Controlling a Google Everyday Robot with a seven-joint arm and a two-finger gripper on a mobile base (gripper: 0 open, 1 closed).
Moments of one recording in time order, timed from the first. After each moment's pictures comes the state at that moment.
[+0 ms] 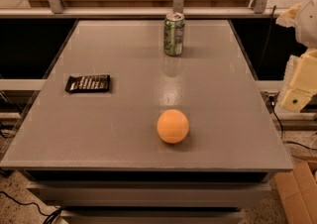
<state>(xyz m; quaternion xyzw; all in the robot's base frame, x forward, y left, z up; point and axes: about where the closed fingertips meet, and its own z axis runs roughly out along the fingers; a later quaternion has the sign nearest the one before) 0.438 -0.214 0.985 -0.60 0.78 -0.04 0.17</state>
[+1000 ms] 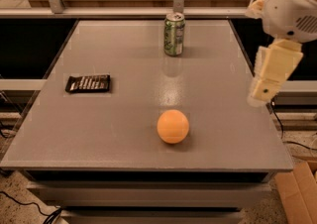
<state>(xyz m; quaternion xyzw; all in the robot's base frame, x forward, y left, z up) 0.456 -0.170 0.991 -0.64 0.74 -0.04 0.19</state>
